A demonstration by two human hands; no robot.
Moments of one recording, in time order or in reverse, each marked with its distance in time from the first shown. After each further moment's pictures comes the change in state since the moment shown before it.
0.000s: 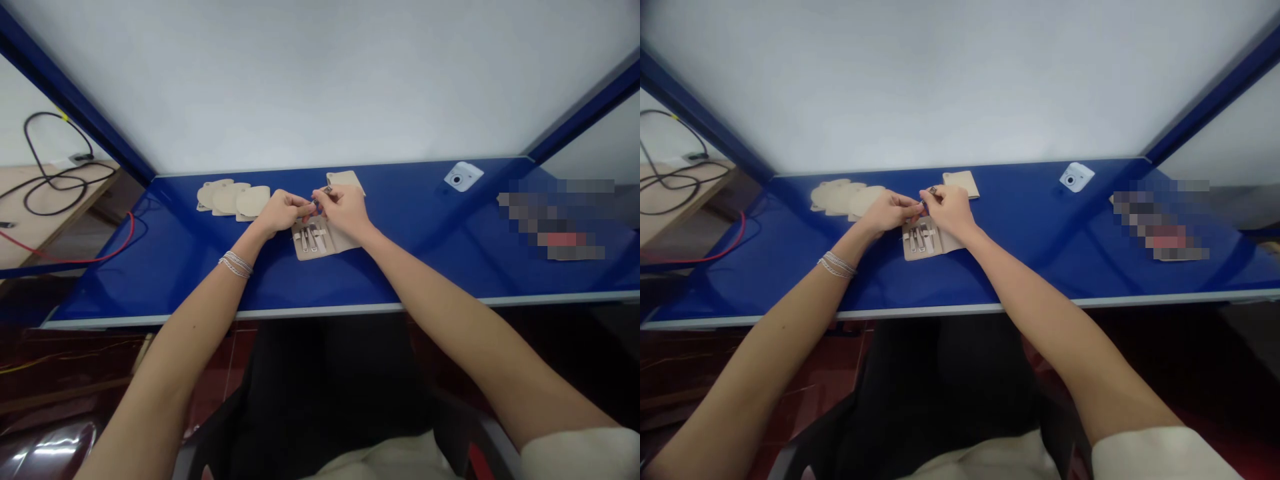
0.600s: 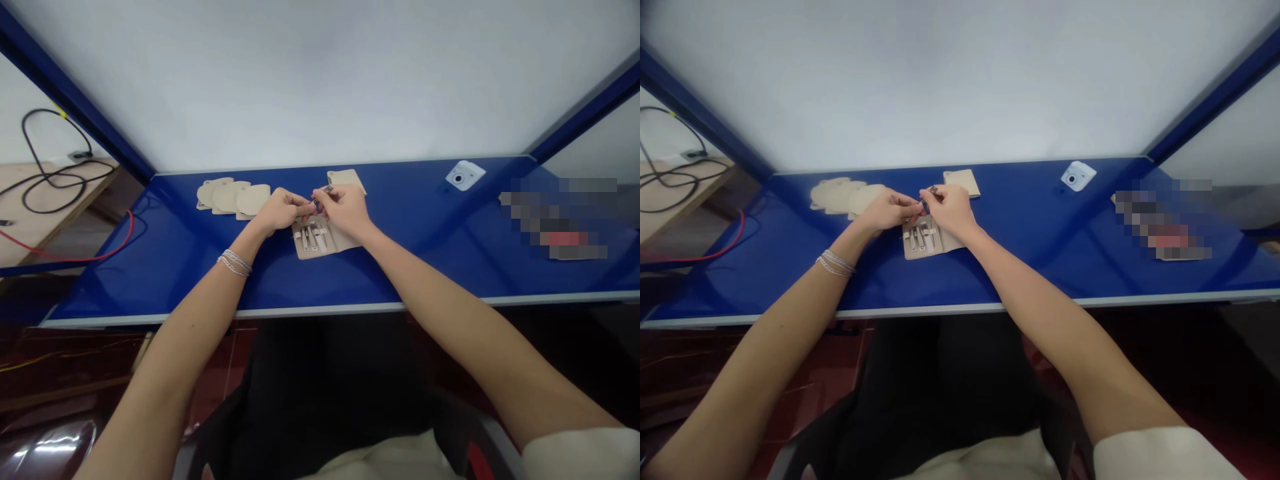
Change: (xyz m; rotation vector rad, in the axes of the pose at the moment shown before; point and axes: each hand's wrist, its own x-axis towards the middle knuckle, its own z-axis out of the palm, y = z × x) left_hand -0.004 0.003 -0.003 0.024 -0.032 0.004; right_hand -0.001 0.004 0.003 0.067 -0.014 0.036
